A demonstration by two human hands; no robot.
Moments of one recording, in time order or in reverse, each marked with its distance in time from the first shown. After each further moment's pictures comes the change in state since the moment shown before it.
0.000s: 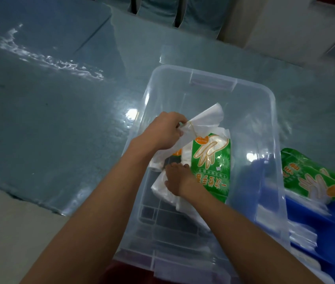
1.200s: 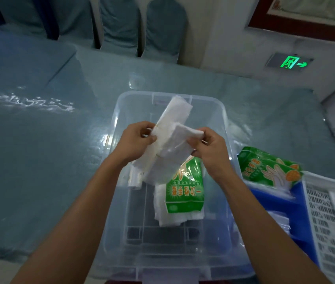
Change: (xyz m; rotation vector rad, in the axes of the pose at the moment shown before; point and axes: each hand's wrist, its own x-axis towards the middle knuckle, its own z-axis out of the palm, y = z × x) left_hand 0.002 0.004 -0.009 -0.462 0.095 0.041; right_hand -0.097 0.100 -0.104 1.578 0.865 0.101
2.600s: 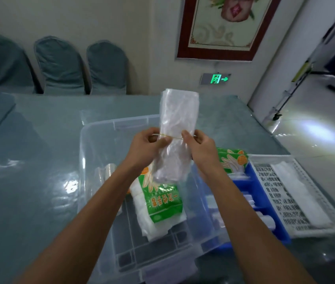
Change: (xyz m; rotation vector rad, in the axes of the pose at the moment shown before) left_hand -0.031 0.093 0.060 -0.392 -0.244 0.180; right_hand -0.059 -0.058 -0.024 0.006 0.452 -0.008
